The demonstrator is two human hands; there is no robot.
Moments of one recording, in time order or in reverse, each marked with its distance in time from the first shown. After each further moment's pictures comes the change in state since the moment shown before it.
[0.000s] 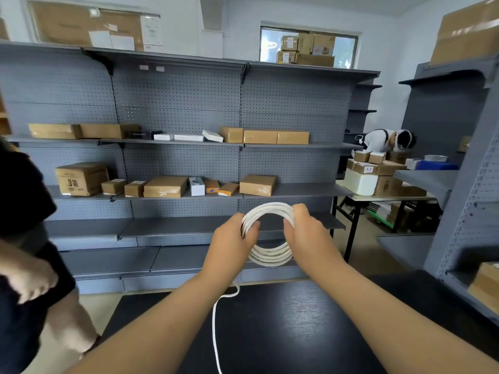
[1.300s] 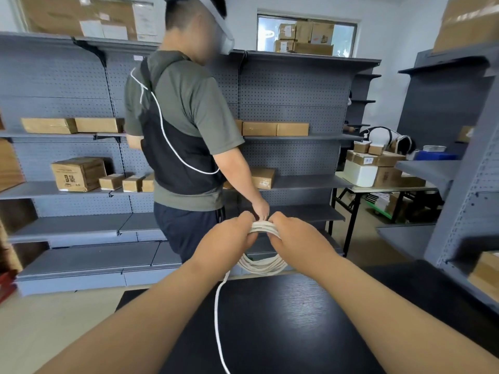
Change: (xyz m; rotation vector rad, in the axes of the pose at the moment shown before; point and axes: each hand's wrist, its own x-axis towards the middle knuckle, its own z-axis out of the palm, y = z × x) left_hand 0.009 -0.019 -0.010 0.562 -0.131 0.297; right_hand 0.000 -0.004 0.019 -0.153 -0.247 -0.169
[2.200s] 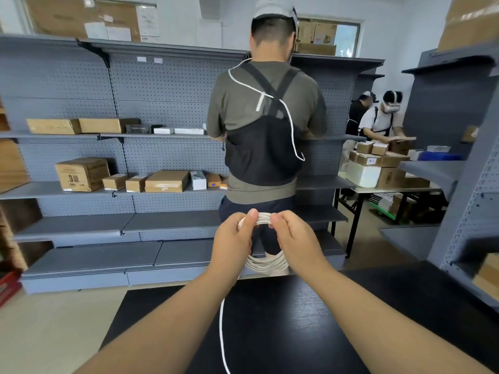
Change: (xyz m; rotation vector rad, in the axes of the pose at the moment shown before) left_hand -0.005 0.014 0.014 -1.067 0.205 -0.367; right_hand 0.000 -0.009 0.014 0.700 0.248 0.163
